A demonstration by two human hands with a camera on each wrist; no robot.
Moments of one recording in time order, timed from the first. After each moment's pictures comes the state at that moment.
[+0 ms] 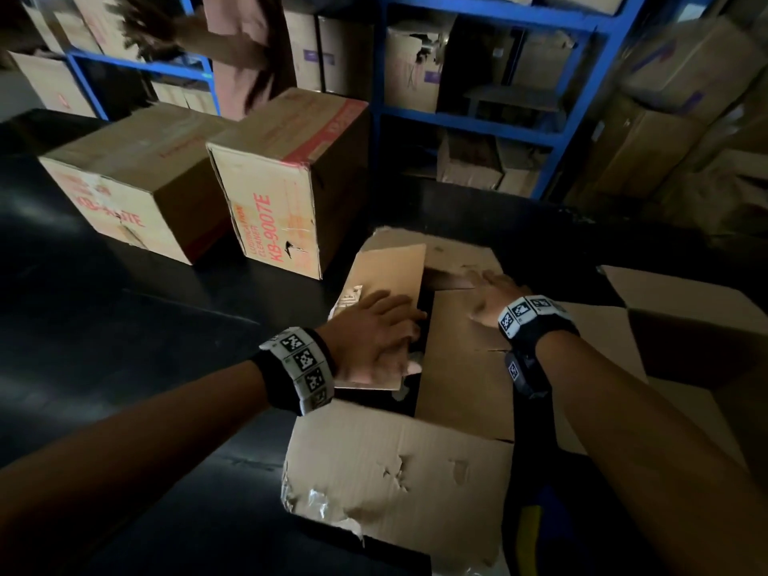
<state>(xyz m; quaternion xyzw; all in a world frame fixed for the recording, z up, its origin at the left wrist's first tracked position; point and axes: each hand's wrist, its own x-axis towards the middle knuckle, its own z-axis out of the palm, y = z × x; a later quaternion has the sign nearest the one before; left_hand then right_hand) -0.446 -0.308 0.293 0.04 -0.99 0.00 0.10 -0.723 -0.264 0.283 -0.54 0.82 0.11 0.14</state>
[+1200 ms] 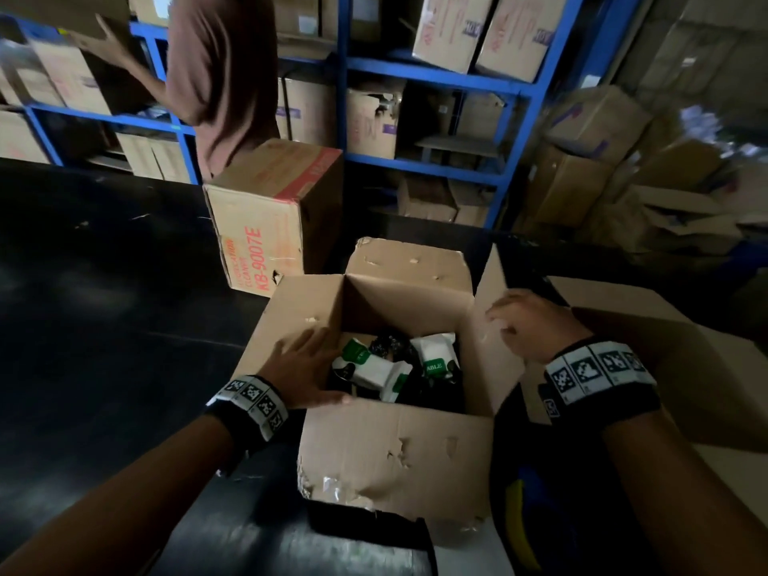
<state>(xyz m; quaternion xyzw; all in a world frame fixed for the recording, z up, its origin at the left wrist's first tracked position) -0.359 -0.310 0.262 0.32 -0.94 -0.08 -0.08 -0.651 -0.128 0.397 -0.56 0.83 0.04 0.05</state>
